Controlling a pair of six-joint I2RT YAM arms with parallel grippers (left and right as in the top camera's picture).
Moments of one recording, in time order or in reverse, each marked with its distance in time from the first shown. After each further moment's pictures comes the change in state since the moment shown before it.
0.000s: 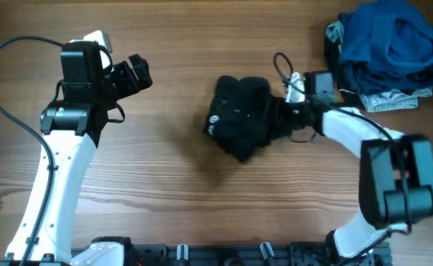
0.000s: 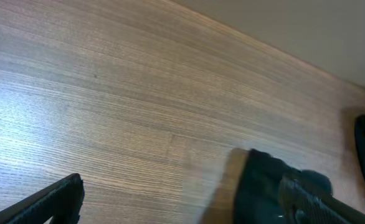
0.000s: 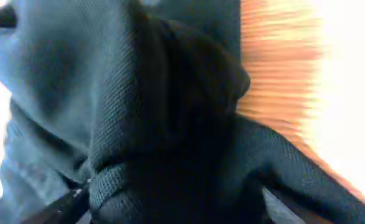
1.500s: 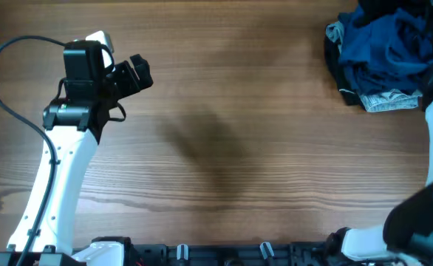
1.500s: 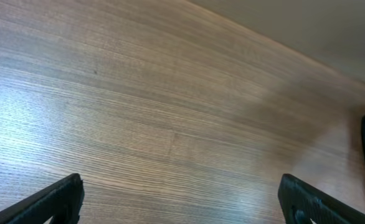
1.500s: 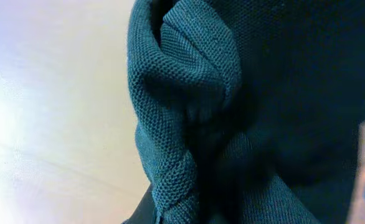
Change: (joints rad) left arm 0.000 0.029 0.000 0.007 0.000 0.000; right arm -0.558 -0.202 0.423 0.528 0.053 0.770
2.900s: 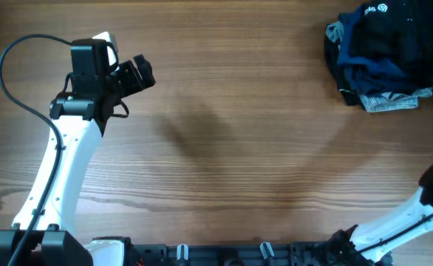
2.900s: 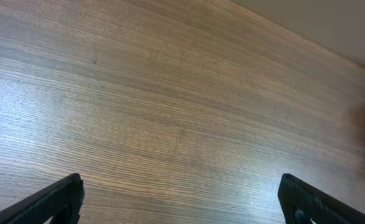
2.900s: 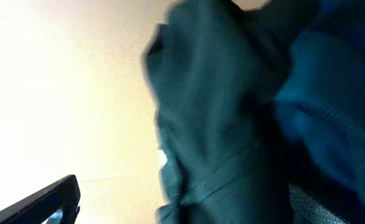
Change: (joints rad) left arm 0.000 0.073 0.000 0.024 0.000 0.000; right arm -0.356 0.388 0.011 -0.013 -0.550 0.099
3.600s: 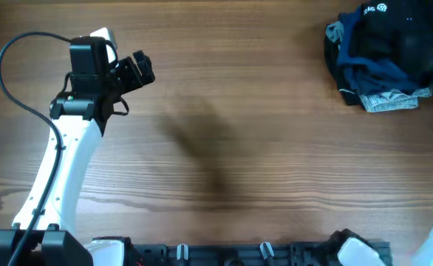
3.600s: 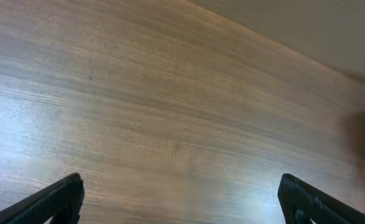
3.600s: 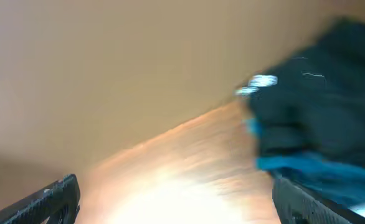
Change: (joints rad) left arm 0.000 0.001 0.000 0.045 0.000 0.000; right arm 0.164 -0.809 0.008 -0.966 0.181 -1.000
